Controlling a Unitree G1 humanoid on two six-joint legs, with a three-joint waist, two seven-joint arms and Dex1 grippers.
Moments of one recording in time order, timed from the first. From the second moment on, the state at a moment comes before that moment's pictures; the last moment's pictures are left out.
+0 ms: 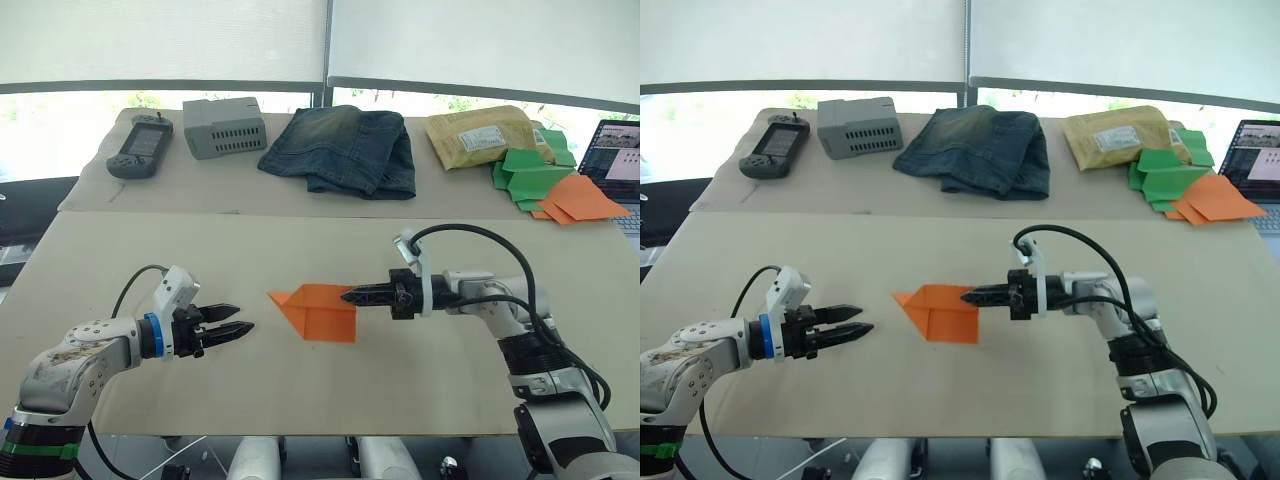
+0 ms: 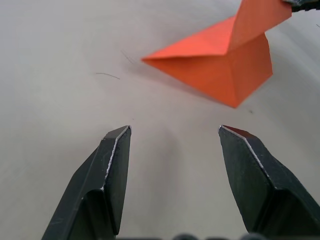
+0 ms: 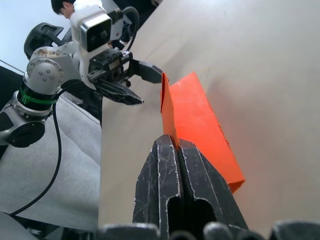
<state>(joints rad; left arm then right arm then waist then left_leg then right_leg) -0.07 0.78 0.16 -0.24 -0.63 0.78 -0.95 -0.64 -0.50 0.12 0.08 0.59 0.87 1.10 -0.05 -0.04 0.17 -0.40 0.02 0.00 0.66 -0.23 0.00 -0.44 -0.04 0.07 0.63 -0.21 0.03</state>
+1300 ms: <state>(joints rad) -0.17 0.77 0.05 -0.19 -0.63 0.77 -1.08 -0.47 -0.75 0.29 0.26 -0.25 -0.96 0.65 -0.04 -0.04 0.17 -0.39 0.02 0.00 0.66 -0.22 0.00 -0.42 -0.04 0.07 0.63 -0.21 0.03</state>
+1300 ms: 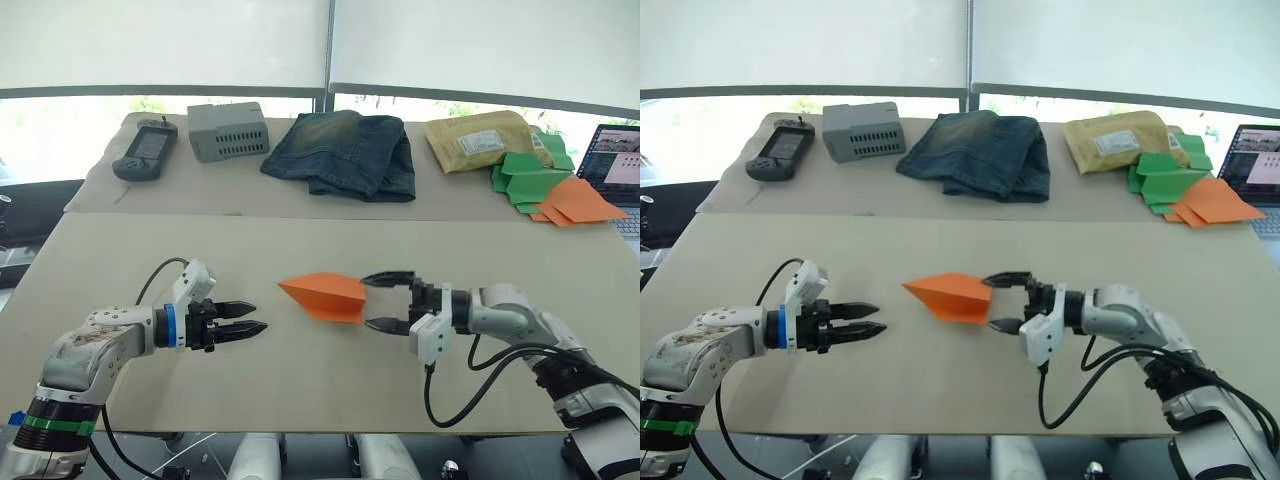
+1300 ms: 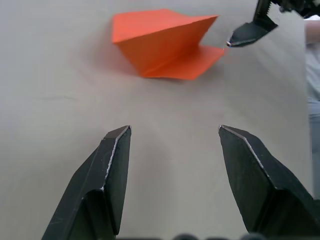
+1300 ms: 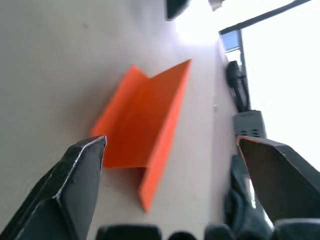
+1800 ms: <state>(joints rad) -0.19 0.77 0.03 -0.19 -0.63 0.77 -1.07 -0.51 -0.56 0.26 0.08 0.12 0.08 0.83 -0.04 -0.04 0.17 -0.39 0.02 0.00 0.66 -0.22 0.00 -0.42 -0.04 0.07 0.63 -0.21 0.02</state>
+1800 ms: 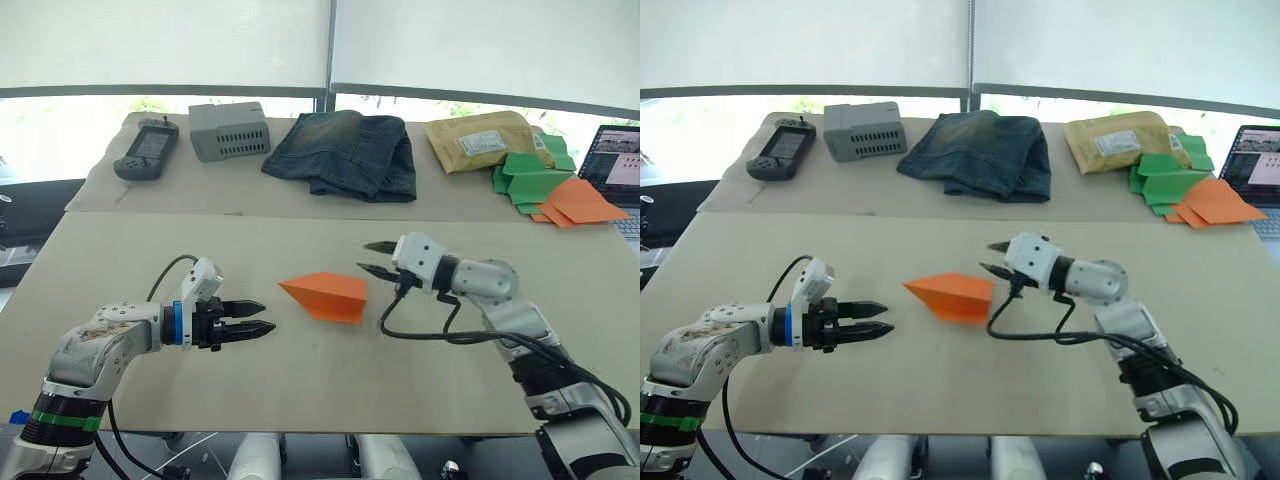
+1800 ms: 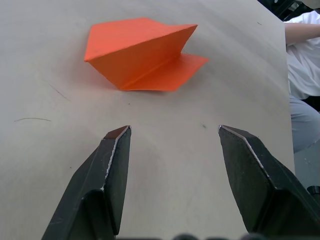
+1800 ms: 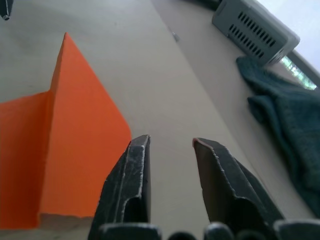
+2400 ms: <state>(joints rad) -0.19 0.76 0.08 -0.18 -0.58 0.66 -1.04 -0.43 -0.47 0.38 0.01 0.14 0.30 0.95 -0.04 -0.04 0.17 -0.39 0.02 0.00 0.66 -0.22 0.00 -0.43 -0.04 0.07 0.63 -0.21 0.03</state>
